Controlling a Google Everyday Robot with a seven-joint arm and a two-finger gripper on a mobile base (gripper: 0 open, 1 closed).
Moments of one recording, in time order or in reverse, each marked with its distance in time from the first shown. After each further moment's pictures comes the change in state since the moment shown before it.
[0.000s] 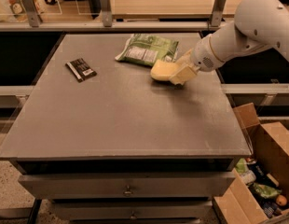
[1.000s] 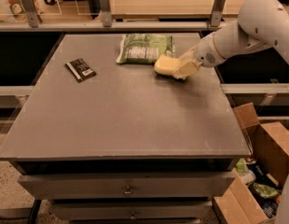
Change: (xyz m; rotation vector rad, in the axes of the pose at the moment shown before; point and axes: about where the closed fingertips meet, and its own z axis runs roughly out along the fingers) arm 0.007 -0.035 0.006 0.006 -0.048 0.058
